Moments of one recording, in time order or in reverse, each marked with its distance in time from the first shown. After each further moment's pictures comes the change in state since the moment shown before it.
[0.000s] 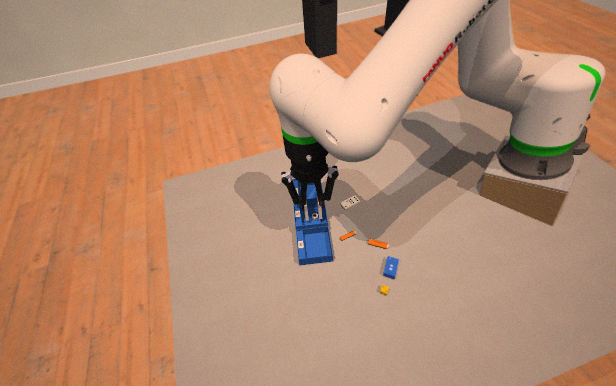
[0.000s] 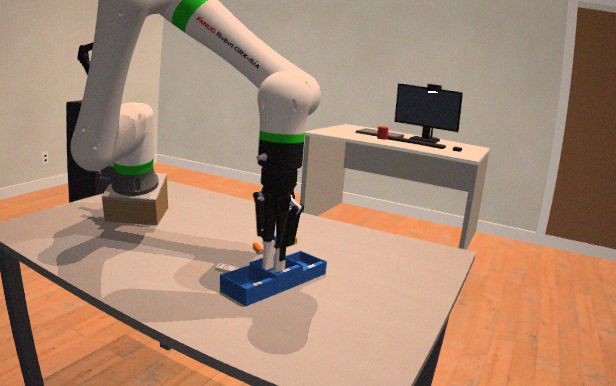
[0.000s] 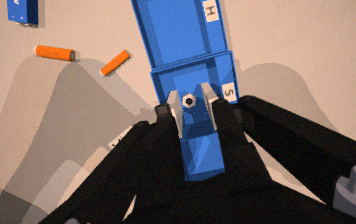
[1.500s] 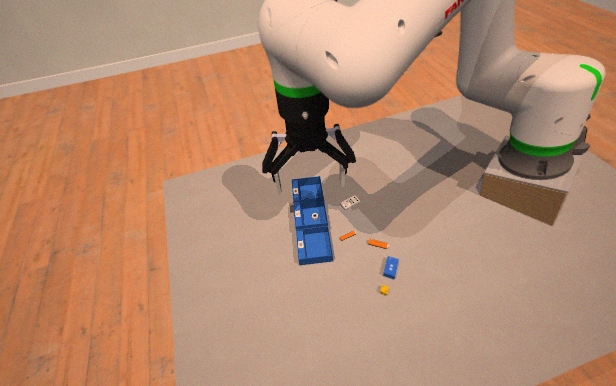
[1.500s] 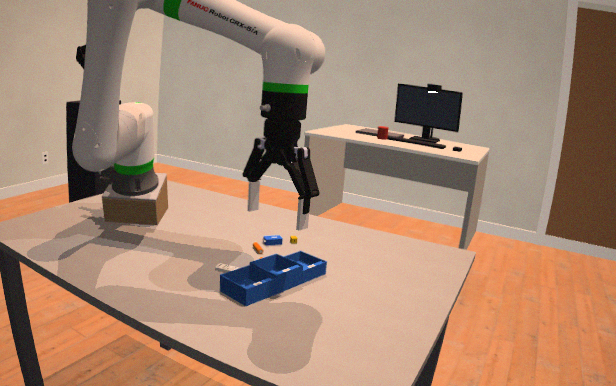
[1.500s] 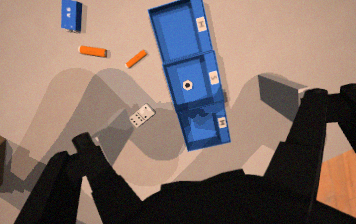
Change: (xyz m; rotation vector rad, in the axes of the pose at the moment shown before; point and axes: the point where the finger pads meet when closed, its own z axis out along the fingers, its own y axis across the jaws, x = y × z) arm 0.000 0.000 -0.099 0.000 0.000 0.000
